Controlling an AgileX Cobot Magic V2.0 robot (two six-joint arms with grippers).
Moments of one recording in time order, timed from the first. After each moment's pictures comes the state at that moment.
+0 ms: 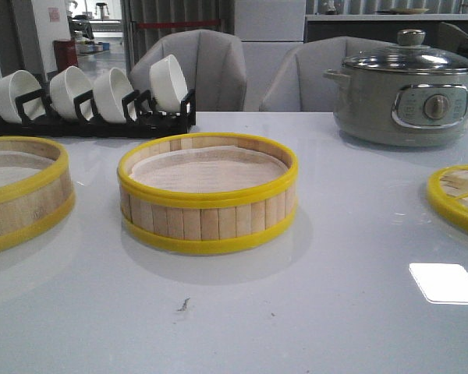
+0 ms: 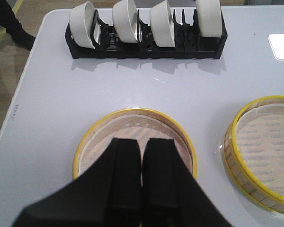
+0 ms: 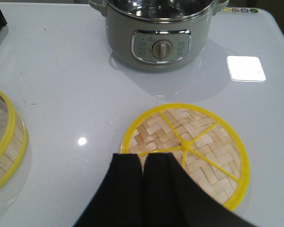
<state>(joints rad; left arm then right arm) 0.00 1.14 -1.36 -0.06 0.90 0.06 -0.07 0.90 -0.85 0.05 0.49 -0.01</state>
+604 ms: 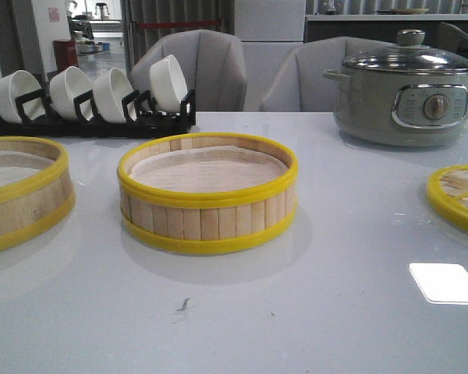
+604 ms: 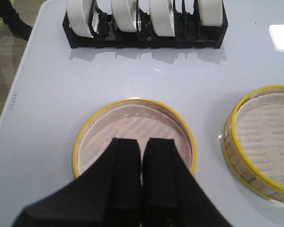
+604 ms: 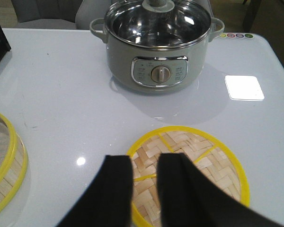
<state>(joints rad) 0.00 1.14 -1.36 -0.06 0.94 0.06 -0.07 0.91 -0.85 0.05 0.41 -0.01</state>
